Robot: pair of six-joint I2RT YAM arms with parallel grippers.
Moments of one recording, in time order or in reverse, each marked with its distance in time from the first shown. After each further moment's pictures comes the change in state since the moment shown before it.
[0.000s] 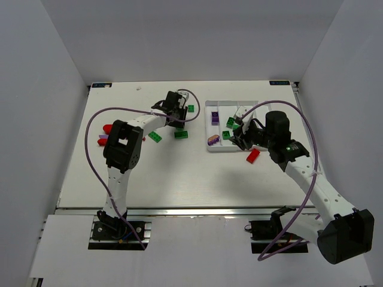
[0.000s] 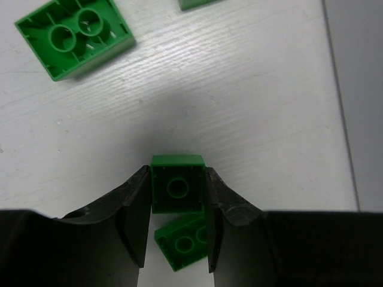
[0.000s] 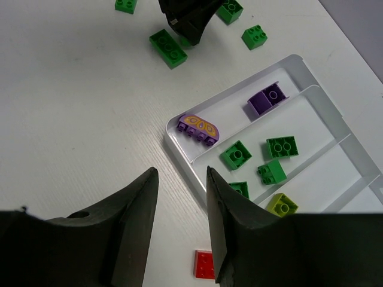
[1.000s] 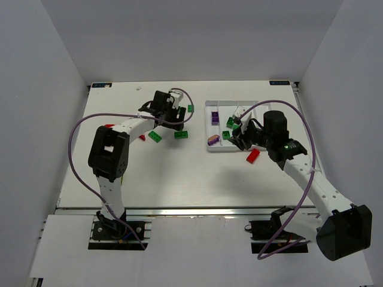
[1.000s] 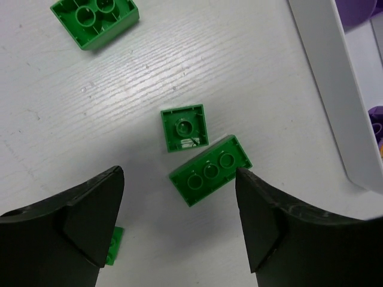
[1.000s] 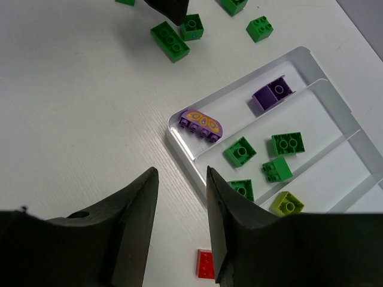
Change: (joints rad) left arm 0.053 -0.215 -0.202 0.045 0.142 0.107; right arm 0.002 0.029 0.000 0.000 0.003 0.000
